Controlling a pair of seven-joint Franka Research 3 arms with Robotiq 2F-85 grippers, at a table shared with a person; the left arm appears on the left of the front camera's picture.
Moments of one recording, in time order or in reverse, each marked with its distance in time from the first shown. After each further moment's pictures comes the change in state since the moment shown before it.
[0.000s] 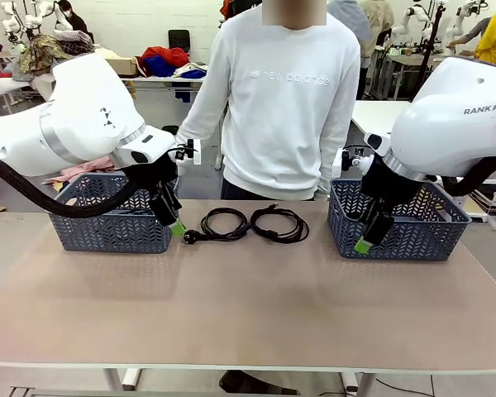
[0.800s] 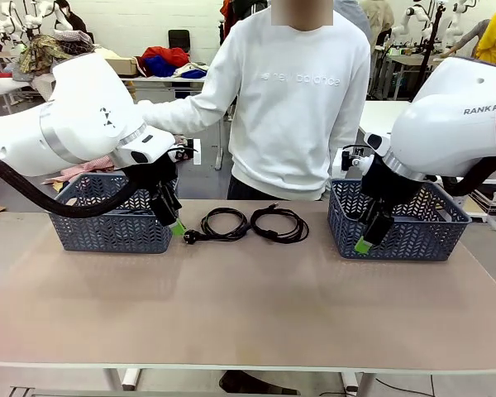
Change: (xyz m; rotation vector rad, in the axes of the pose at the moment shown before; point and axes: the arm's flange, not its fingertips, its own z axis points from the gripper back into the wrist) left arm 0.000 0.000 0.000 0.000 0.000 0.000; right arm 0.000 0.000 0.000 0.000 0.000 0.000
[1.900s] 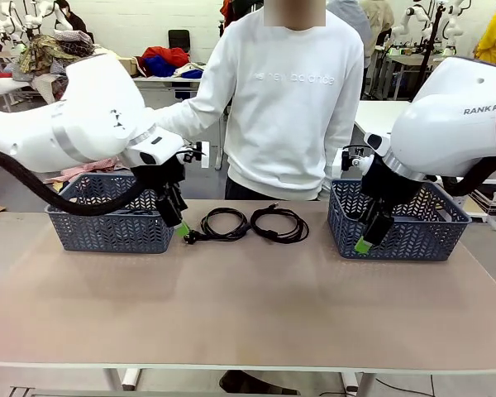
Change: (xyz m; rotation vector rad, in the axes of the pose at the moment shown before) left arm 0.026 0.003 -0.015 -0.004 0.058 -0.079; right arm 0.000 0.000 0.000 0.000 0.000 0.000
